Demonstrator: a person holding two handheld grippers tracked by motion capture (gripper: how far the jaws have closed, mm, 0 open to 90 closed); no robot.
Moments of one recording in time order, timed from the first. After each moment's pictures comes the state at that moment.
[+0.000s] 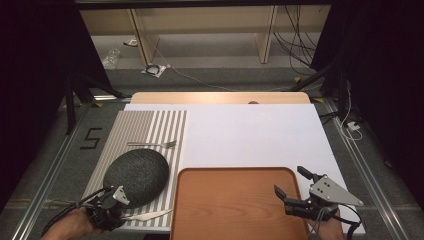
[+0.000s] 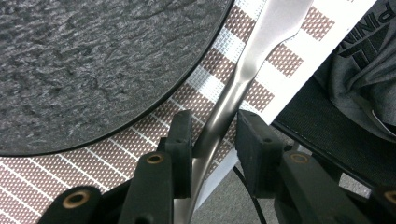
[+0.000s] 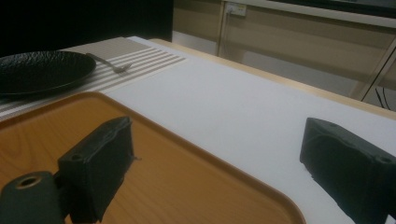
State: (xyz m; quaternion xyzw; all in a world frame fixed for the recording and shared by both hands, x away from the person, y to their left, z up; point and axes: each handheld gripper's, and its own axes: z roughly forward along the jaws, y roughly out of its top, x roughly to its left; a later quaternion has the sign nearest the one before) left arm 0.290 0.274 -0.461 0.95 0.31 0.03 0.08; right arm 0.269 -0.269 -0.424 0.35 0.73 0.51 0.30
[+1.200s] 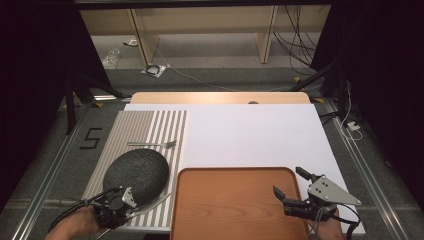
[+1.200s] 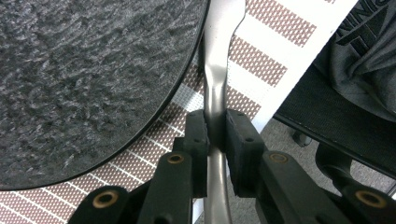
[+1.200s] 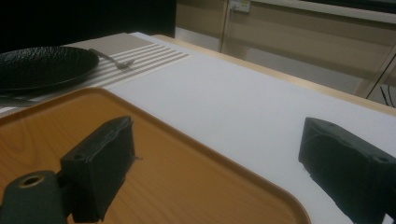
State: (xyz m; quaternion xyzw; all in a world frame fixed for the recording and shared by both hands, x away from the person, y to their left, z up) left arm 0.291 0.256 -0.461 0.96 0.27 0.04 0.05; right arm 0.269 -0.267 -0.425 0.35 0.73 0.51 0.29
